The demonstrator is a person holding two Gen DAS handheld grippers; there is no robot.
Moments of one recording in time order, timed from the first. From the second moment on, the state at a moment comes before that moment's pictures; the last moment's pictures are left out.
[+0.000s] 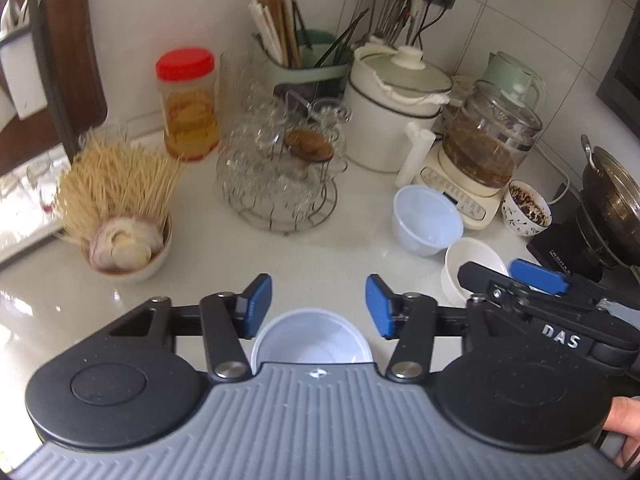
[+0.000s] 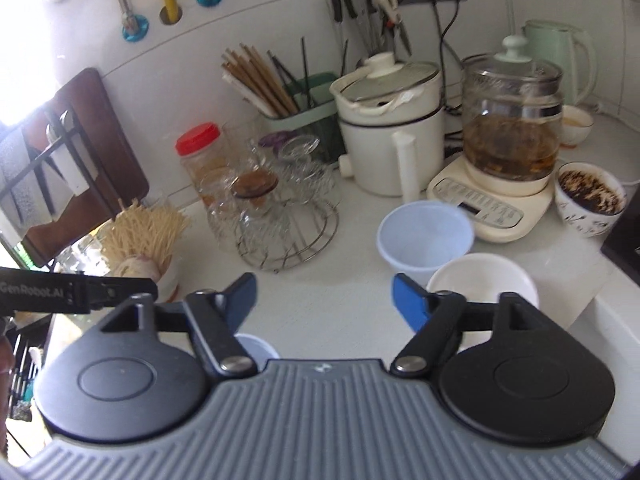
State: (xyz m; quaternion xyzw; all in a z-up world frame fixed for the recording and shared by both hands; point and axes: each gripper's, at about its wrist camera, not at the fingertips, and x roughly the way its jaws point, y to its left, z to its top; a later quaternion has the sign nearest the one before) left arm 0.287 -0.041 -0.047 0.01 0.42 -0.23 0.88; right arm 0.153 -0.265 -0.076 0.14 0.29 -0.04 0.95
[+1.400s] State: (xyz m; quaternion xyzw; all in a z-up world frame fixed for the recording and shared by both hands) left arm 0.407 -0.189 -0.148 0.01 0.48 -0.27 0.83; right arm 0.240 -0.406 -0.155 0.27 0.32 -0.10 0.90
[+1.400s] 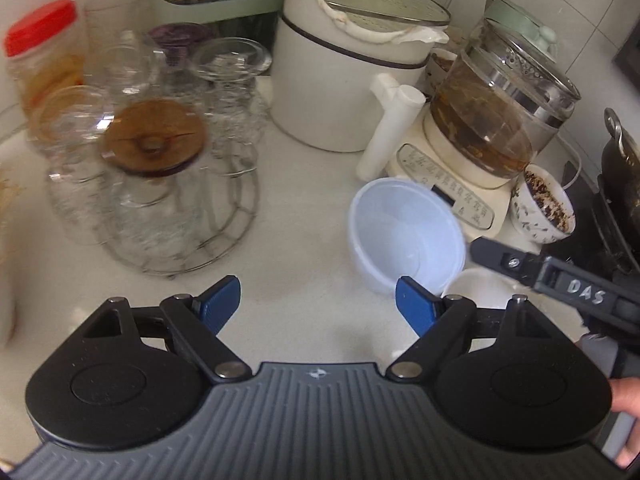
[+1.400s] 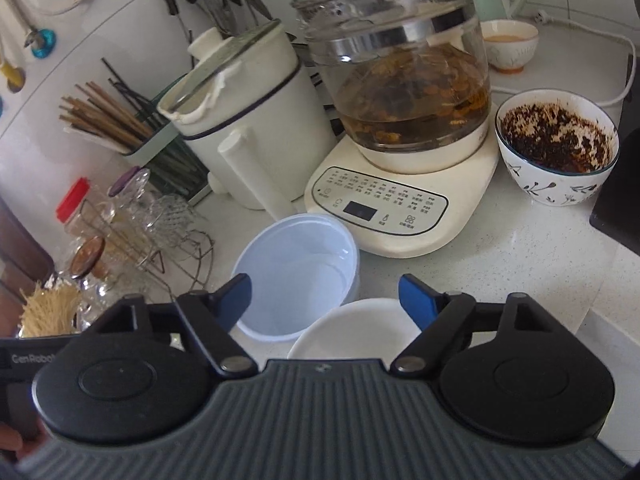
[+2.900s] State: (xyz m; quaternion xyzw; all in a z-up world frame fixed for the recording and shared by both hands) left arm 0.450 -0.220 -0.162 -0.04 0.51 -0.28 0.81; right arm 0.286 -0.414 -0.173 0.29 0.36 -0.07 0.89
